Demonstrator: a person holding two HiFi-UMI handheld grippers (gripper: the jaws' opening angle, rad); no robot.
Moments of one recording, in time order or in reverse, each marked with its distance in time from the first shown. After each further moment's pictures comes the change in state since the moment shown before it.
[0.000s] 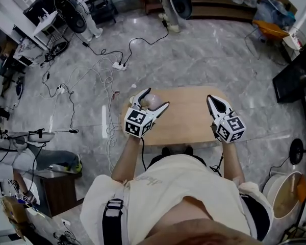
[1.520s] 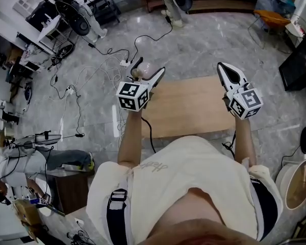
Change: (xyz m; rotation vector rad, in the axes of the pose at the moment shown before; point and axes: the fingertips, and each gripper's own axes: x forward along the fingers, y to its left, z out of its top) left arm -0.031 0.043 0.109 0.046 -0.178 0.112; right arm -0.019 0.013 0.115 -0.161 -0.184 -0.016
